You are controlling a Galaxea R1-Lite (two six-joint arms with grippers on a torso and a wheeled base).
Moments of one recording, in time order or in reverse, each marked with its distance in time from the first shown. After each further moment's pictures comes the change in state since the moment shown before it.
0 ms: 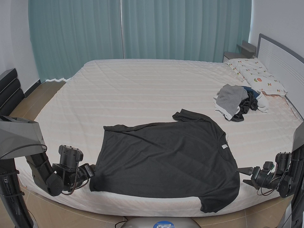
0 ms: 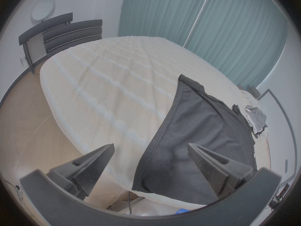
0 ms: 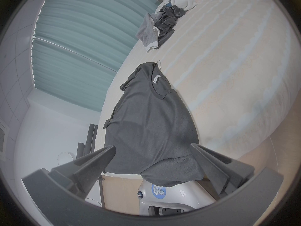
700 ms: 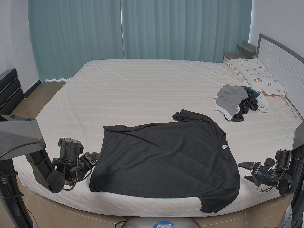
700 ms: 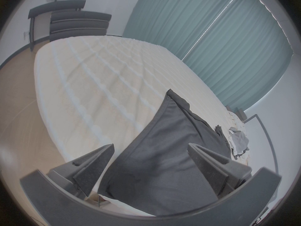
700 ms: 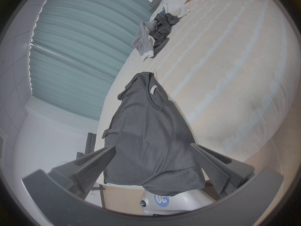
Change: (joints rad) left arm -0.011 -0.023 -0.054 -0.061 -0.034 -0.171; right arm 0.007 -0.015 -0.042 0.000 -0.071 0.080
